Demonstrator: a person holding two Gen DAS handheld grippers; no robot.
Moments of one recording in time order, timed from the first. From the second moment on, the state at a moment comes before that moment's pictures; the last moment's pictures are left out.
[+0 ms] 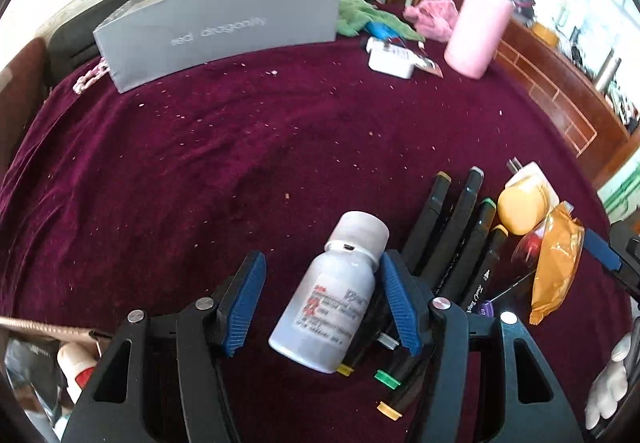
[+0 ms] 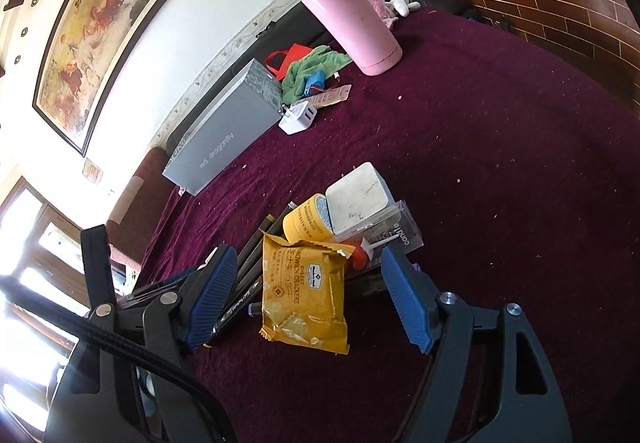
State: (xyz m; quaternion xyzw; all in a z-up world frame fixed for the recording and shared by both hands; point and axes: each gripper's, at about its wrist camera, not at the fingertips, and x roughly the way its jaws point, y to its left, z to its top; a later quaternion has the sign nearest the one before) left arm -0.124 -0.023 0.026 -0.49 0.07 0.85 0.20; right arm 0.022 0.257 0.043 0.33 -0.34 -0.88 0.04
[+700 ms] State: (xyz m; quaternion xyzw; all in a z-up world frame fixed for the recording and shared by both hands) left arm -0.042 -0.051 0.042 -0.49 0.02 0.85 0.19; right arm 0.018 0.247 0.033 0.36 -0.33 -0.87 0.04
